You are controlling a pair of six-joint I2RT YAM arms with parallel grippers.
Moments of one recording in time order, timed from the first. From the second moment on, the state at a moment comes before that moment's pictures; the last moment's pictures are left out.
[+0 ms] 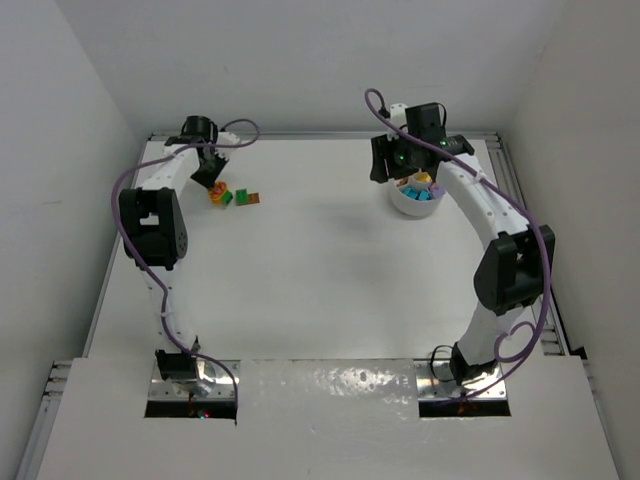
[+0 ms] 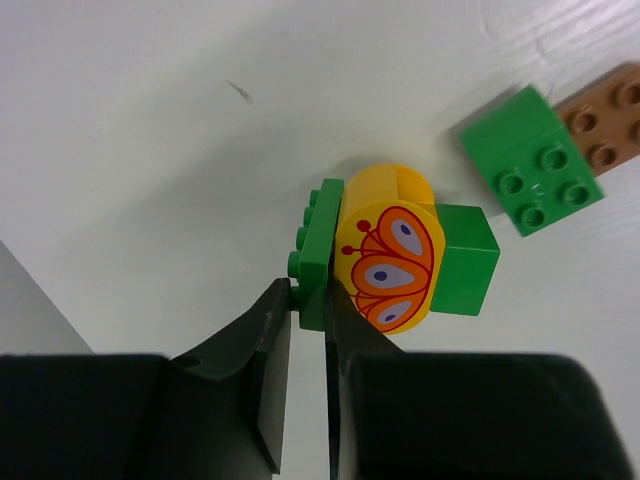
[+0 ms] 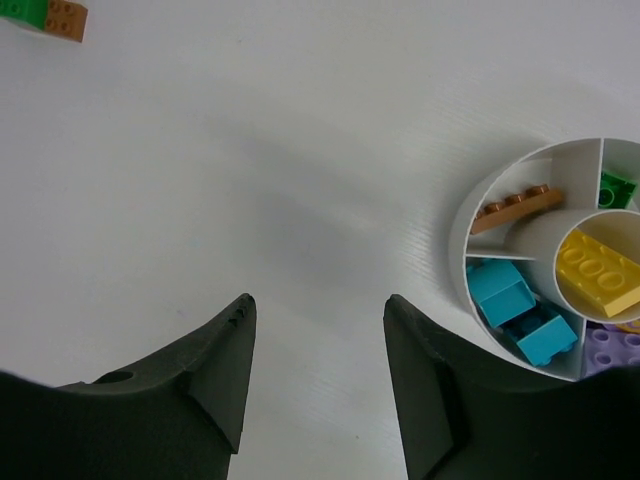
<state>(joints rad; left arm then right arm) 0.03 2.17 1.82 -0.73 -0.04 0.56 0.26 1.79 1.63 -0.62 -0.21 -0.04</state>
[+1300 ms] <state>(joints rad) -0.27 2.00 2.03 -0.74 0.49 0.25 0.42 2.06 1.69 -0.02 -0.51 0.57</state>
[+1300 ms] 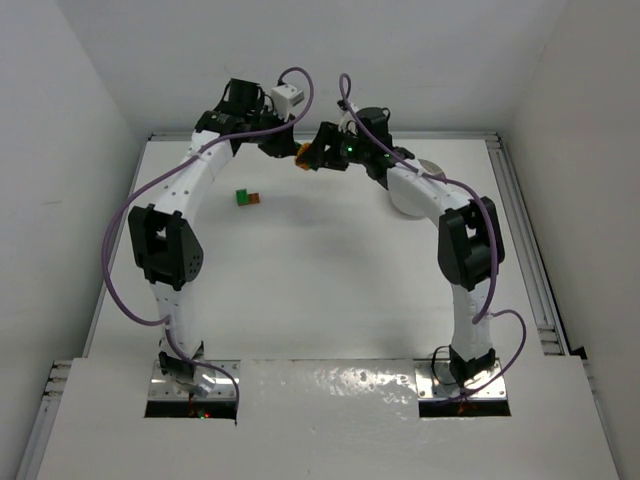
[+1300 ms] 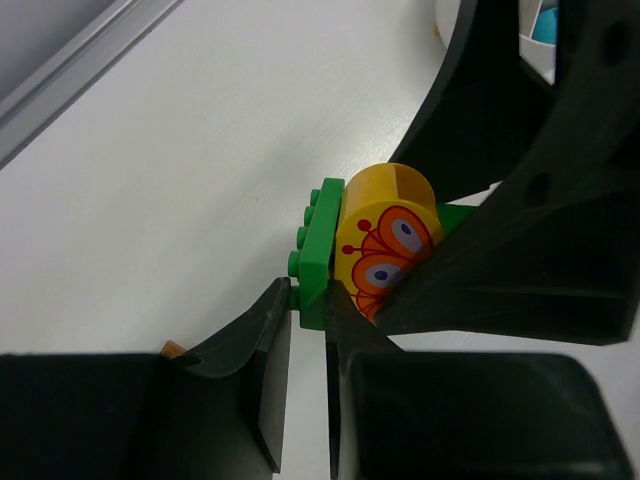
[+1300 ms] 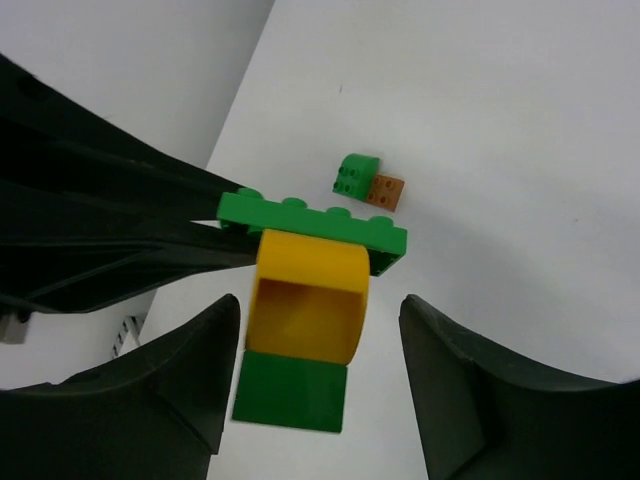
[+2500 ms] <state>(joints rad) -0.26 2.00 2.01 -0.71 0.45 0.29 0.39 1.93 1.33 -0.40 -0.32 0.18</state>
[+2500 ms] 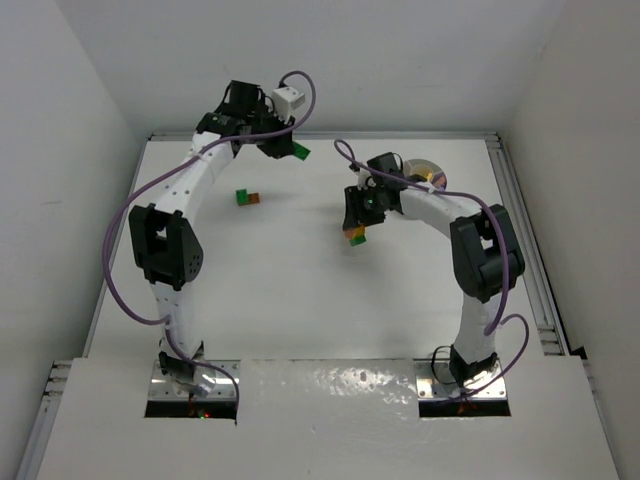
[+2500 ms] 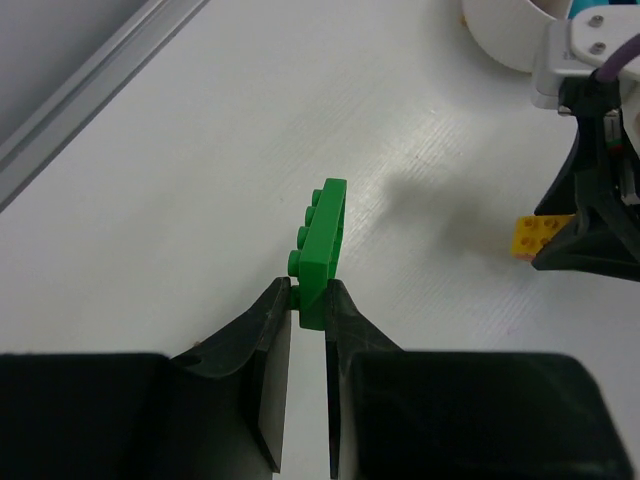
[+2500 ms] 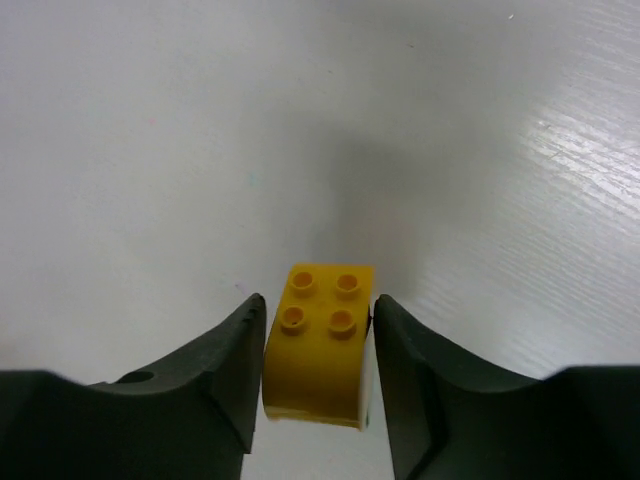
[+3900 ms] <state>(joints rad) -0.28 2.00 2.00 -1.04 0.90 0.76 0.38 1.85 1.35 0.21 -0.85 -0.02</state>
